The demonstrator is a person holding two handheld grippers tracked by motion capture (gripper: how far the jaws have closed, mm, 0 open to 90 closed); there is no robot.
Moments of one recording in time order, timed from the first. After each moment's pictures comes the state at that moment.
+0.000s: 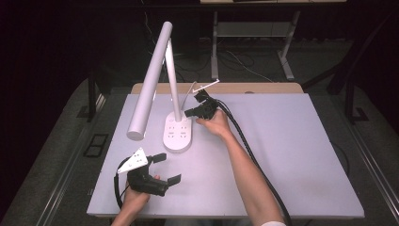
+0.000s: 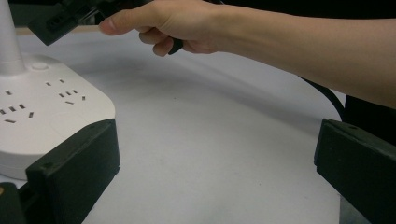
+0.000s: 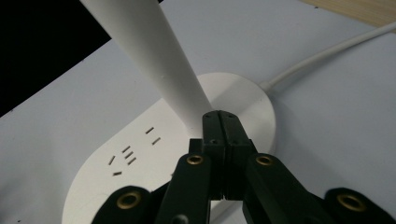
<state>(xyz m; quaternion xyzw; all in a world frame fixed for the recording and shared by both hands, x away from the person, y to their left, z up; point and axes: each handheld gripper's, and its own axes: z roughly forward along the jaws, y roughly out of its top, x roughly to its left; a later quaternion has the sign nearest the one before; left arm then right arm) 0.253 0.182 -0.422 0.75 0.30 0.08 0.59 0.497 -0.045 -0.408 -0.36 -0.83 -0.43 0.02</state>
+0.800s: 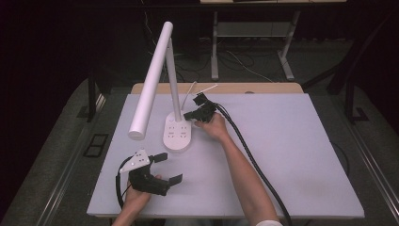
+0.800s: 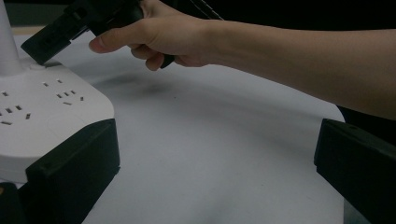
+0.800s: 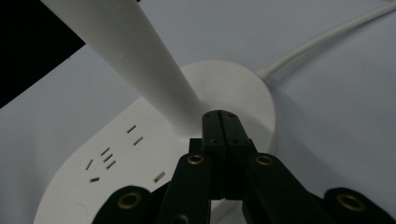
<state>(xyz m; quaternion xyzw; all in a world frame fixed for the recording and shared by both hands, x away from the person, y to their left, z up) 0.254 0.178 -0.423 0.75 0.30 0.08 0.59 0.502 -0.040 -0.429 -0.37 -0.82 -0.43 0.03</state>
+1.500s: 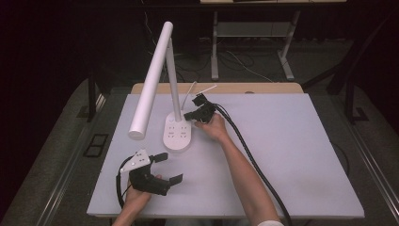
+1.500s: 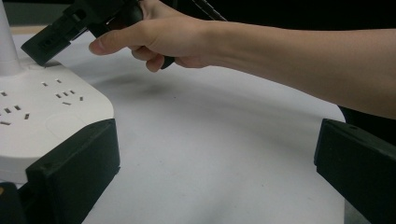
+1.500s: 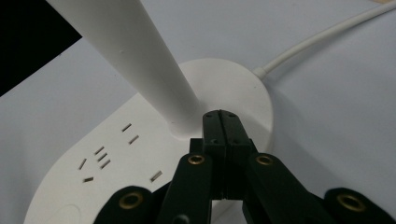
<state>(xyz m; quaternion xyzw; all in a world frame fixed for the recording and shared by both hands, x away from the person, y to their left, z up) 0.255 0.178 -0.423 0.75 0.30 0.08 0.58 0.499 -0.038 -0.428 -0.37 -0.83 -0.42 0.02</state>
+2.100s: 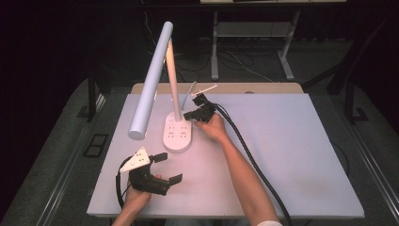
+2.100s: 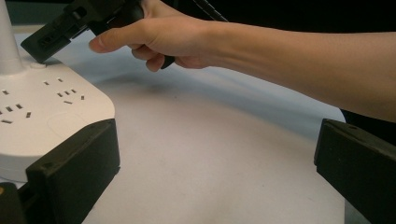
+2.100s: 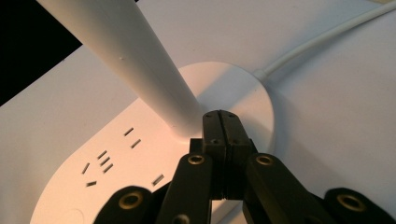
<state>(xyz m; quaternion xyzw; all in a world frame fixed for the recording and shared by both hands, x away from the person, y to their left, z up) 0.255 0.178 -0.424 0.75 0.30 0.08 0.59 0.500 -0.037 -0.429 -0.38 -0.82 -0.43 0.02</state>
